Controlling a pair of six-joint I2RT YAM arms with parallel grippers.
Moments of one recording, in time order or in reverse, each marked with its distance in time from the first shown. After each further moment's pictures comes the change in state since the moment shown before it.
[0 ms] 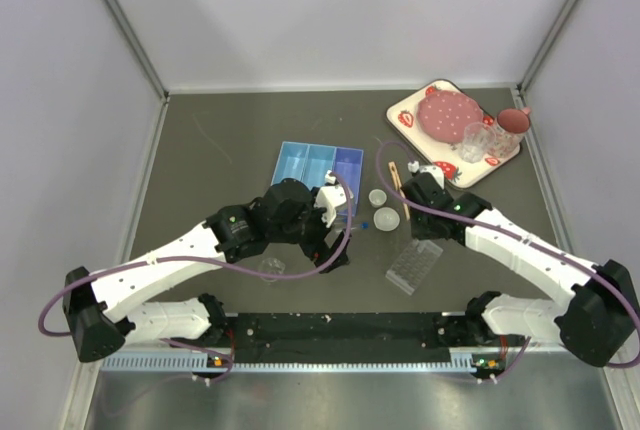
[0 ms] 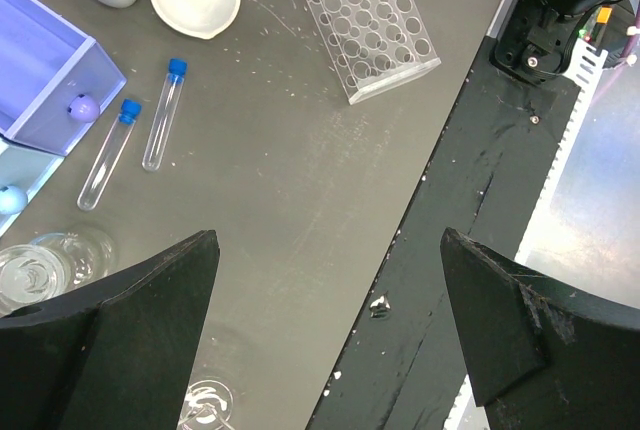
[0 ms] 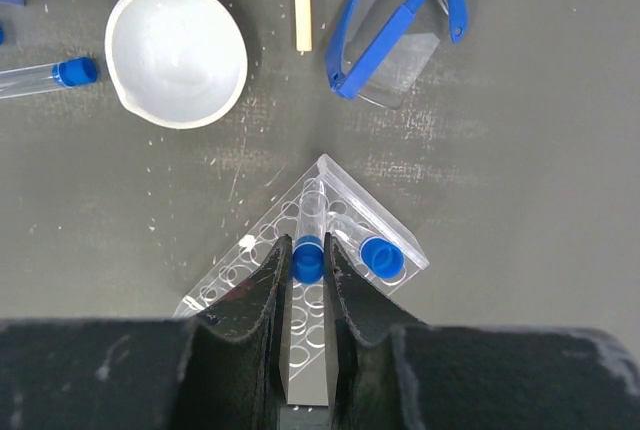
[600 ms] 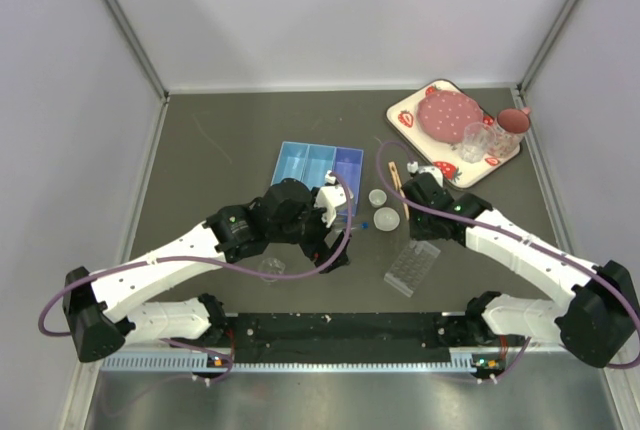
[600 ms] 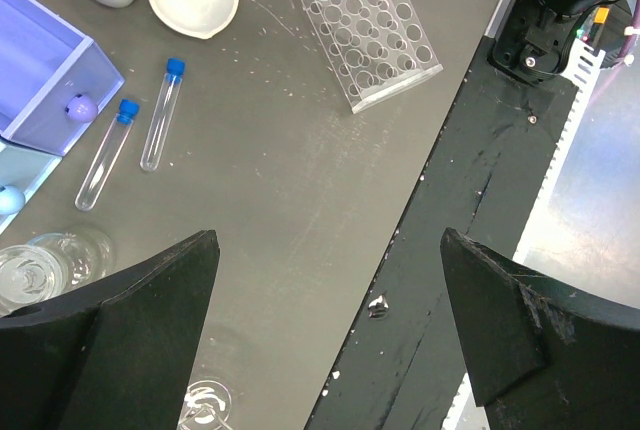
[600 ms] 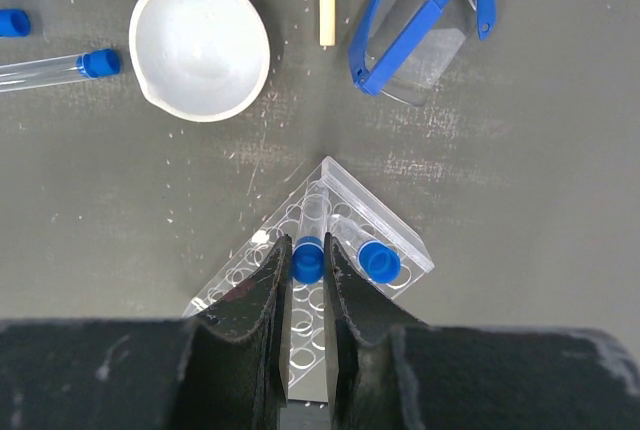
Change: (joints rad) left arm 0.000 0.000 0.000 0.000 0.003 -0.003; right arm -0.002 -0.004 -0.006 0.016 -0.045 0.005
